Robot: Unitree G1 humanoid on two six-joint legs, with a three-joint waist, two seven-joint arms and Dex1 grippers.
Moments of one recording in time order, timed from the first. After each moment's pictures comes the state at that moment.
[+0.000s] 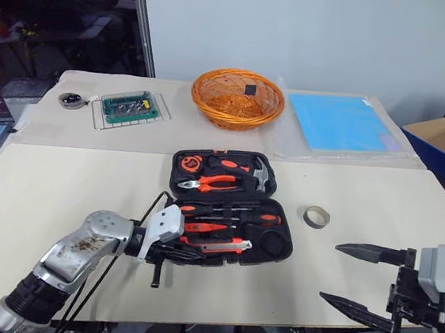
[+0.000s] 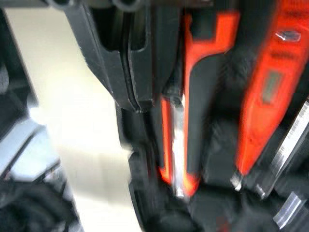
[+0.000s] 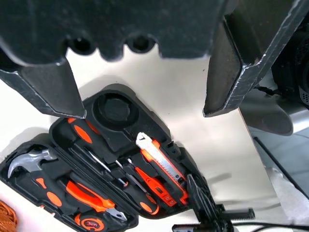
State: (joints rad) left arm -0.24 0.71 -0.29 -0.26 -0.35 0.50 -1.12; right arm 0.45 -0.89 -0.68 -0.76 0.71 0.45 1.12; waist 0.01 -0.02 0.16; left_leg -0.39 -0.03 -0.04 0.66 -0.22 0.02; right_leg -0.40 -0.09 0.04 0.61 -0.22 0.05
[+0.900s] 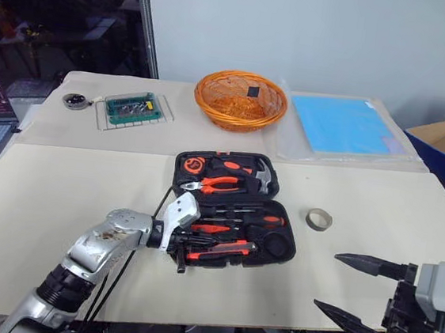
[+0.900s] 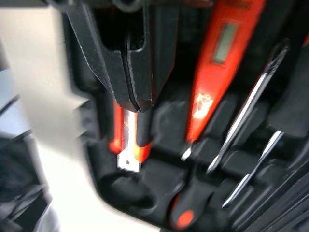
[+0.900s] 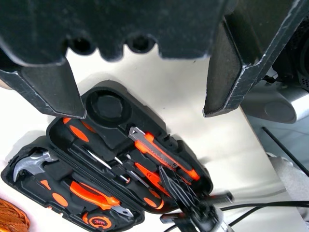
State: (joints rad) left arm -0.33 0.56 -0.31 -0.16 -0.38 0.57 -0.97; right arm 0.61 -0.80 -0.74 -0.91 0.74 0.46 1.02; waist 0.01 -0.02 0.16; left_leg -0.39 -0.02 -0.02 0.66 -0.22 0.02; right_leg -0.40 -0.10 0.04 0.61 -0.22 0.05
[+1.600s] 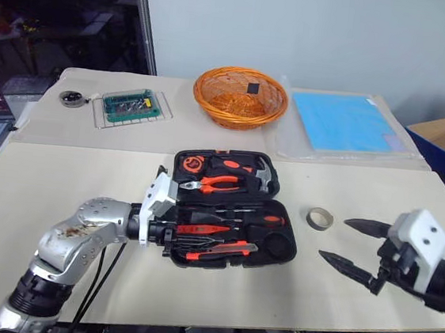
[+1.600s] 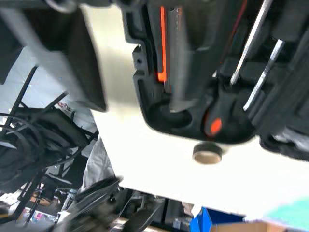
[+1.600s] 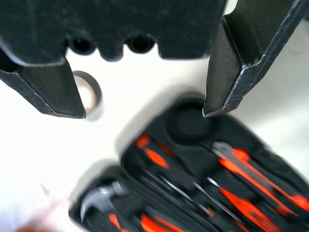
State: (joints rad) left arm -0.29 0.63 -0.07 -0.40 -0.68 0.60 -1.09; right arm 0.16 -1.04 -0.40 -0.56 0.59 0.62 0.80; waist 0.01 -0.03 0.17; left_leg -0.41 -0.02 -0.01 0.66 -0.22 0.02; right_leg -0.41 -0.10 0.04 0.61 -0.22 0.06
